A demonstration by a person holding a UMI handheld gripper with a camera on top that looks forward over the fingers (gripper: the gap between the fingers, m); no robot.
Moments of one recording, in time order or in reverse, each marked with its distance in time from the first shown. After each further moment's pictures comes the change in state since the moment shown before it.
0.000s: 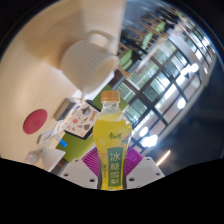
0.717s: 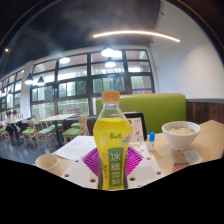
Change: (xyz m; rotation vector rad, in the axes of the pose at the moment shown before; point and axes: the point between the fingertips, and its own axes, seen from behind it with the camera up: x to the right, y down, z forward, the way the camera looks) arm -0.125 -0.037 0.028 0.120 -0.247 2.348
